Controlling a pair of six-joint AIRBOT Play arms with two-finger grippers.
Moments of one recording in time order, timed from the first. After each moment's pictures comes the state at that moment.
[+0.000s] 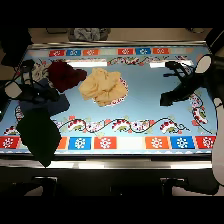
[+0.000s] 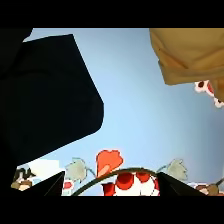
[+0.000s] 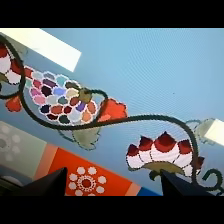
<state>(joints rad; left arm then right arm) -0.08 -1.23 1.27 1.52 -1.07 -1.71 -0.03 -1.48 1.62 -1.40 1.58 1.13</state>
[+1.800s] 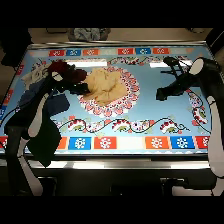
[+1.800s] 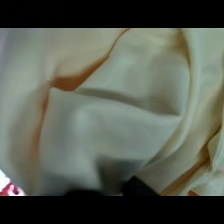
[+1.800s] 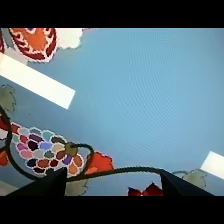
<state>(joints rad) -0.09 -2.14 2.00 0.96 -1.12 -1.39 -0.03 -1.55 1.62 -1.36 1.38 1.13</state>
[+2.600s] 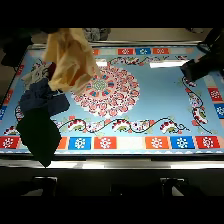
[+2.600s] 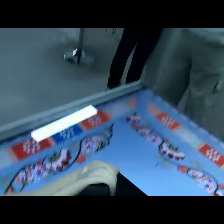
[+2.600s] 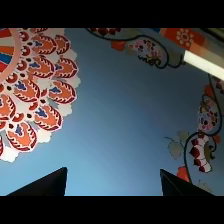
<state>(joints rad) -0.26 -1.36 2.05 0.90 -0.91 -1.16 -0.03 -1.06 1.62 -1.43 1.16 1.06</state>
